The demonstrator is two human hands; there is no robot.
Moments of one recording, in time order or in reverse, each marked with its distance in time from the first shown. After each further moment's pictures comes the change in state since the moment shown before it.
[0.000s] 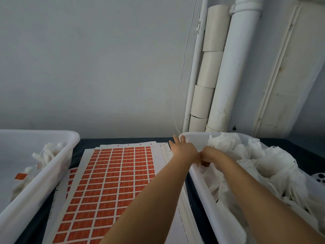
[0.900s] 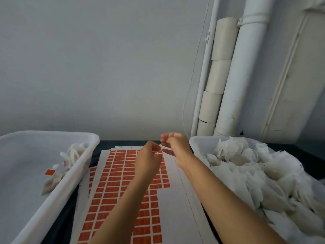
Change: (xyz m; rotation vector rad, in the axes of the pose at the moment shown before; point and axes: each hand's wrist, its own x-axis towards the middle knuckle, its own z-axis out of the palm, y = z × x) left_hand -0.093 -0.123 0.007 -0.827 0.559 -0.221; right_hand -0.083 -0.115 0.054 0.969 0.080 -0.356
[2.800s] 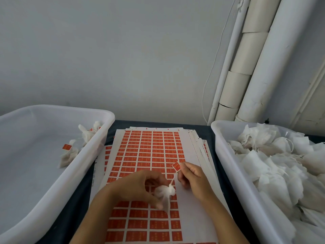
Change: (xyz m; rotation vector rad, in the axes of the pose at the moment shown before) left_hand -0.043 -0.095 -0.061 0.019 -0.961 0.136; right_hand -0.054 0.122 -0.018 -0.159 -0.399 -0.158
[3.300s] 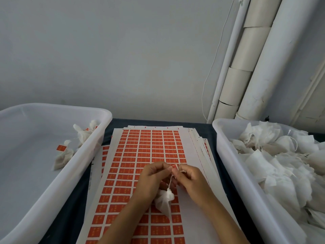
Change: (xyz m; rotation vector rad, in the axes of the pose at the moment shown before) left_hand 0.037 0.012 0.039 -0.648 0.613 0.141; right_hand 0.002 -0.002 0.010 -0.151 0.049 -0.062
